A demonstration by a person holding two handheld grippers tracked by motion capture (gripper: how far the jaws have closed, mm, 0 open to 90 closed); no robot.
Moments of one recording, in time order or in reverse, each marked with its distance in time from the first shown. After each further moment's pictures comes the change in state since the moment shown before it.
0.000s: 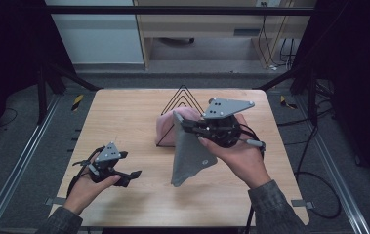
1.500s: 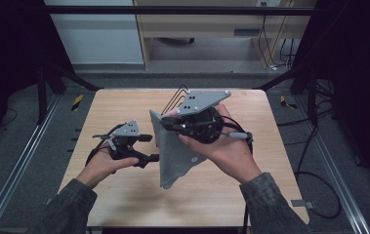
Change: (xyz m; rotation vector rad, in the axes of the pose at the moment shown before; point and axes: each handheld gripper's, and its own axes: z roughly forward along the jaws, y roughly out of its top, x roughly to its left) left arm 0.000 0.075 0.025 -0.061 -0.199 0.063; right arm 0.027 0.047 0.012 0.047 0.055 -0.113
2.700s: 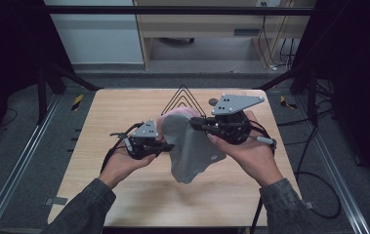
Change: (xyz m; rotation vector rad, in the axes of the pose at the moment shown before) left arm -0.022 0.028 0.023 0.024 0.024 0.082; right arm -0.030 -0.049 -0.030 0.002 -0.077 0.115
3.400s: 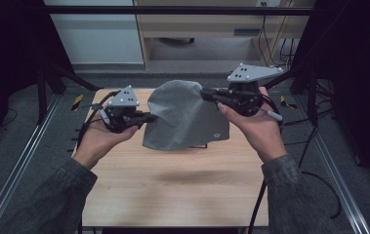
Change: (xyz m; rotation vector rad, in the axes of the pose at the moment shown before) left arm 0.024 0.072 -0.081 -0.024 0.166 0.046; right arm -0.048 0.027 -0.011 -0.104 -0.095 0.070
